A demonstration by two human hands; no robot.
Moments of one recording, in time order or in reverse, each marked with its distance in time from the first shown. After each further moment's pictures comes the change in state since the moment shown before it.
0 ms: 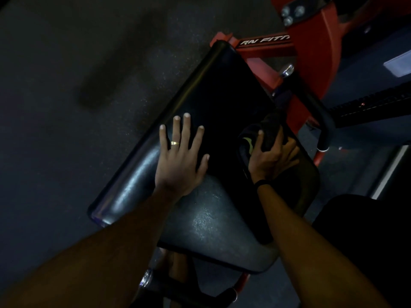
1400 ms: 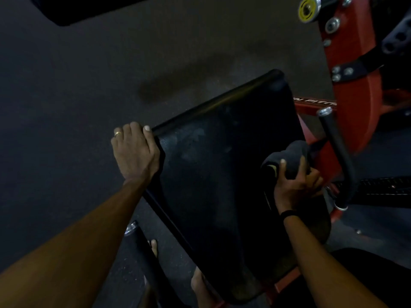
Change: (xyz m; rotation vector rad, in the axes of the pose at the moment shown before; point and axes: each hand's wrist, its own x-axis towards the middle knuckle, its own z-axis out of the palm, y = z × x) left_hand -0.103 -0.044 -0.015 -0.138 0.381 -1.031; right_hand 0.017 0.054 0.002 0.174 -0.067 -0.362
